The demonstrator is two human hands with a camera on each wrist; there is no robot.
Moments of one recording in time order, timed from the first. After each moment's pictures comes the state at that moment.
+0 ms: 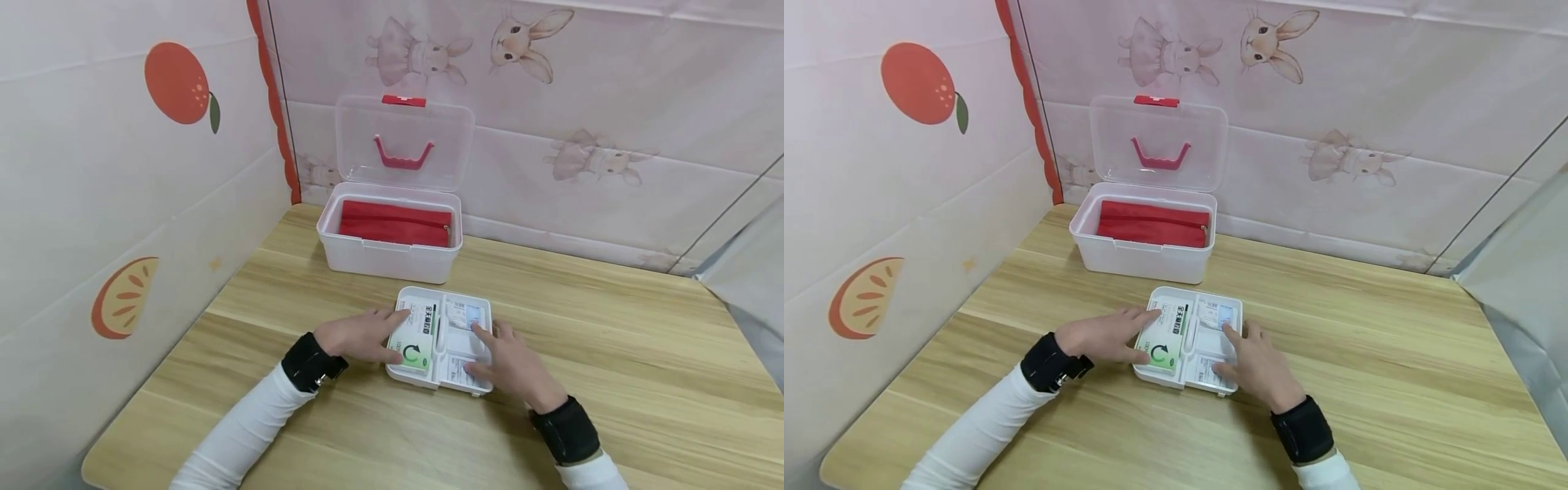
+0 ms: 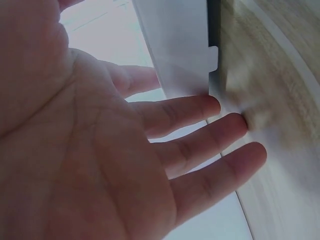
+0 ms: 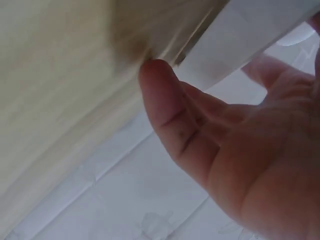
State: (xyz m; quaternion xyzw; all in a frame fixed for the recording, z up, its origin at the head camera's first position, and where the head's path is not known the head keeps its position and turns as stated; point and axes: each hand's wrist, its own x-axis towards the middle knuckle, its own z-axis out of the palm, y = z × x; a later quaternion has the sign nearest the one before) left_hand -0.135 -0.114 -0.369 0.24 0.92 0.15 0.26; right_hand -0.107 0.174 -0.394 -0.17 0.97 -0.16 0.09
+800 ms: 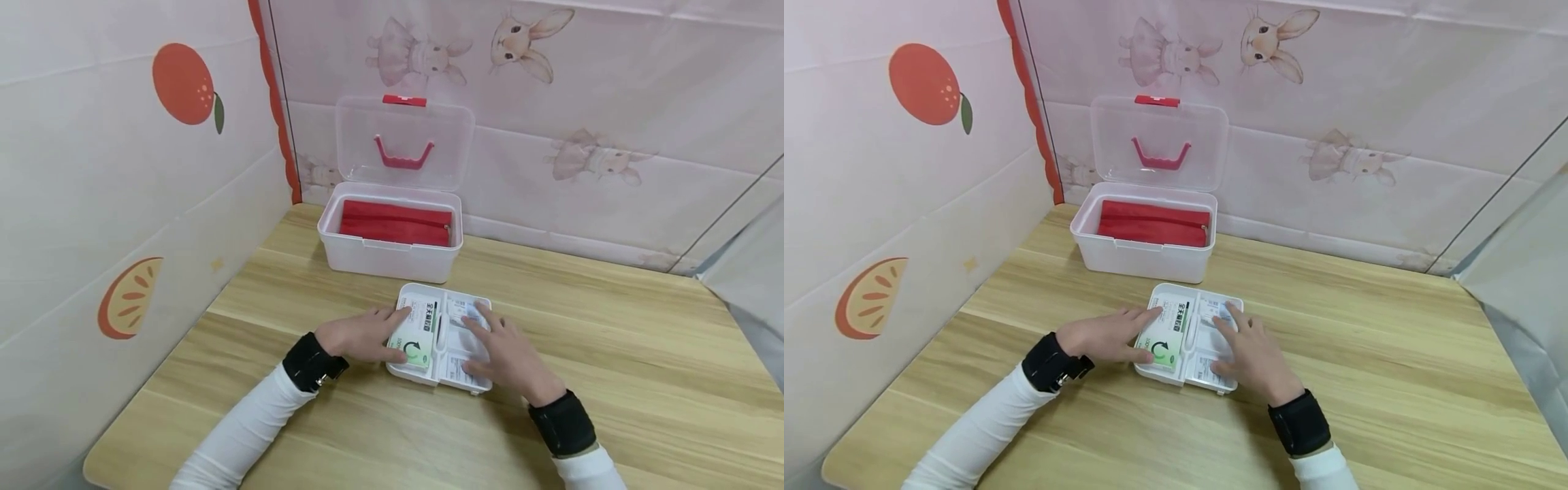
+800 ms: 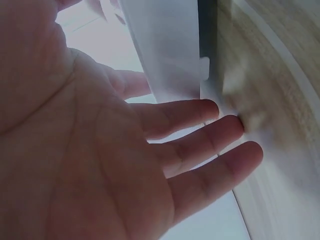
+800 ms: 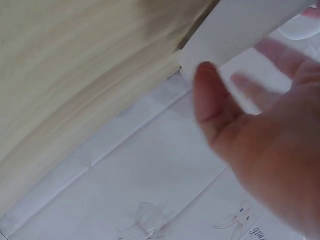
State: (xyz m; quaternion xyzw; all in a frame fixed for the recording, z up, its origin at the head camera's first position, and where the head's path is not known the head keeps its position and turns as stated) left_hand -0.134 -0.114 -0.373 0.24 0.92 0.14 0.26; right_hand -0.114 0.171 -0.394 -0.24 0.96 -0.14 0.06
